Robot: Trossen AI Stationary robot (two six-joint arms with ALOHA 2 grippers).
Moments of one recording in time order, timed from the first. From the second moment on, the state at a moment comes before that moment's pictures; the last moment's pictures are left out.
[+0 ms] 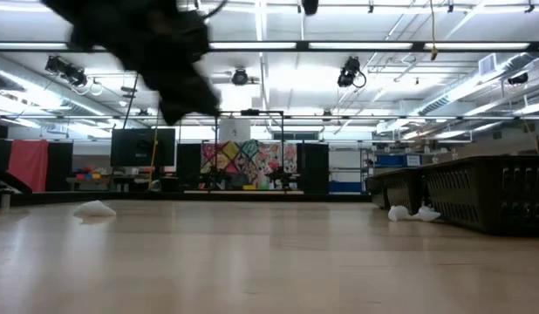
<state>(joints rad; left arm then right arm) -0.07 1.32 0.67 0.09 0.03 -0.40 0.00 1.43 1.27 -0.01 -0.06 0.12</state>
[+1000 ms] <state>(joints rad) -0.50 1.12 0.22 0.19 -0.43 -0.46 0.23 1.71 1.27 0.22 0.35 0.43</state>
